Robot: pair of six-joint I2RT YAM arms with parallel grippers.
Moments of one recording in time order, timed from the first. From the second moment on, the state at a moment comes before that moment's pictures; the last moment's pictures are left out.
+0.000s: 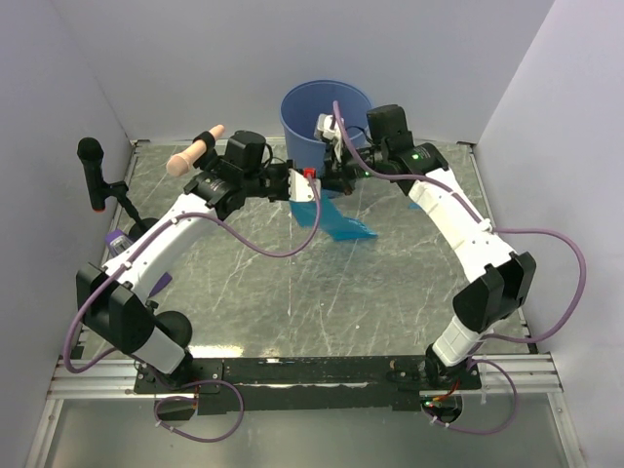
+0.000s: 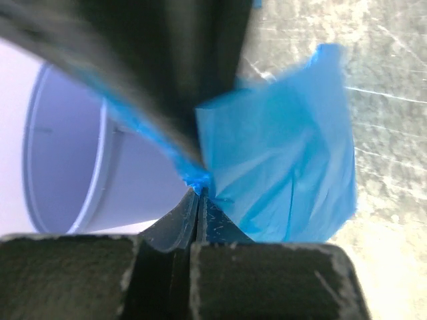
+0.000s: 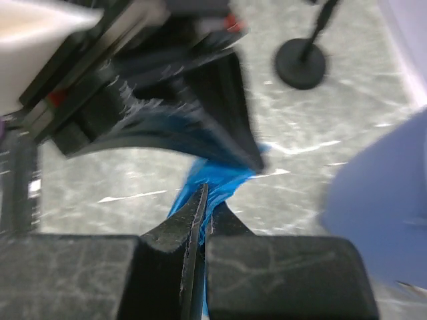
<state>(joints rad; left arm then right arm) -0.57 1.54 1.49 -0.43 0.50 1.05 0.45 1.65 1.77 -0.73 -0.85 -0.52</state>
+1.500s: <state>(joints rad) -0.45 1.40 1.26 0.12 0.65 0.03 0.41 1.42 1.79 -0.58 -0.54 -0.32</state>
